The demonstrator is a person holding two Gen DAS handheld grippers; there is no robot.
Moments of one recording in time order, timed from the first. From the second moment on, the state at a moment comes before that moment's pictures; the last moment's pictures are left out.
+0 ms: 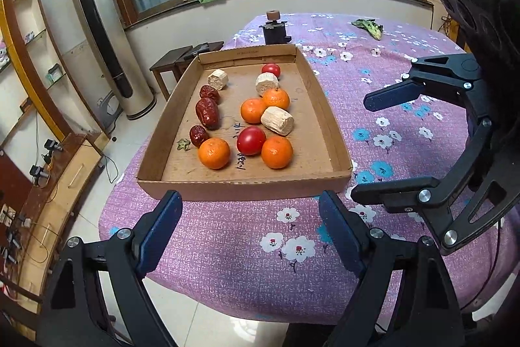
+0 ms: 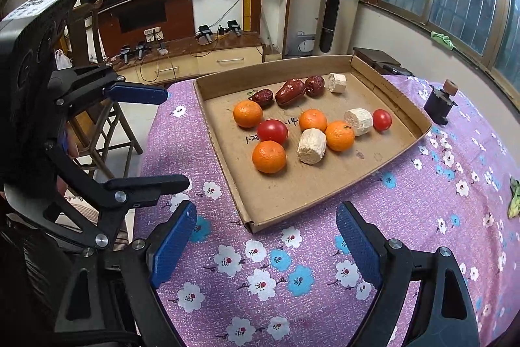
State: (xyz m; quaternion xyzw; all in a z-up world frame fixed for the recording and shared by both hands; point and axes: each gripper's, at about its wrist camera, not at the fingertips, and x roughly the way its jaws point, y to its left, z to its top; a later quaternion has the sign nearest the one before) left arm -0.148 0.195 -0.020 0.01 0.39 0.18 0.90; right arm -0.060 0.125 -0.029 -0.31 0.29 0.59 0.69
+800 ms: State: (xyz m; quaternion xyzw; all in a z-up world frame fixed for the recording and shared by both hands) left arm -0.155 0.210 -0.004 -0.02 0.36 0.19 0.91; right arm -0.059 0.129 -0.028 -0.31 0.28 0.59 0.69
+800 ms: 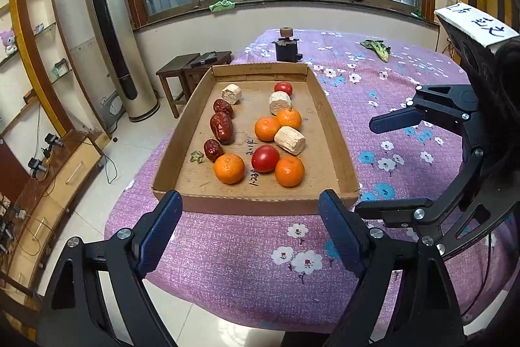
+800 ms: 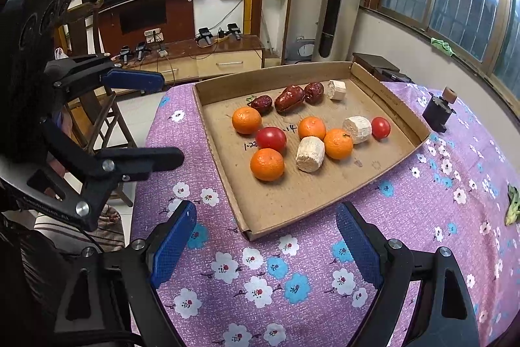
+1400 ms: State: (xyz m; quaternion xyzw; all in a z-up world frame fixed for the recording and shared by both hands) left arm -0.154 0.211 -0.001 -0.02 0.36 0.19 0.91; right arm -0.054 0.131 -0.031 -0.31 0.29 0.59 0.69
